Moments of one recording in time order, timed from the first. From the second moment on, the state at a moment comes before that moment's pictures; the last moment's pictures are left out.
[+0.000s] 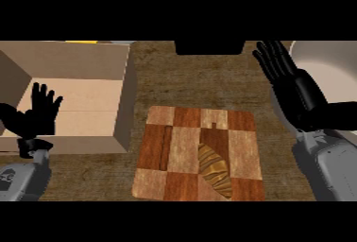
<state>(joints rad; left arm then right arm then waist) -0.20 0.39 -0.03 -1.31 0.32 0.41 0.06 -0.42 -0.30 0.15 -1.62 -0.27 -0.04 0.06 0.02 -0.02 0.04</state>
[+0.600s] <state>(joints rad) -0.08 0.56 -0.07 -1.42 0.23 0.30 0.08 -0.08 -0.50 0.21 -1.60 0.15 -0.26 0.03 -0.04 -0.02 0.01</state>
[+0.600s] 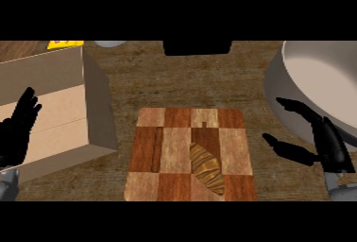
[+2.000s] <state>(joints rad) -0.03 0.51 -0.07 -1.54 0.12 0.23 0.11 -0.25 -0.45 0.58 -1.93 0.33 0.32 0.94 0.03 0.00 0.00</state>
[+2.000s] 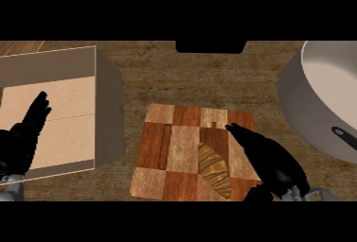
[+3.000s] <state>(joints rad) 0.01 0.47 -0.01 -1.56 0.07 0.18 0.12 -0.45 -0.21 0.65 -1.55 0.36 0.40 1.00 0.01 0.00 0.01</state>
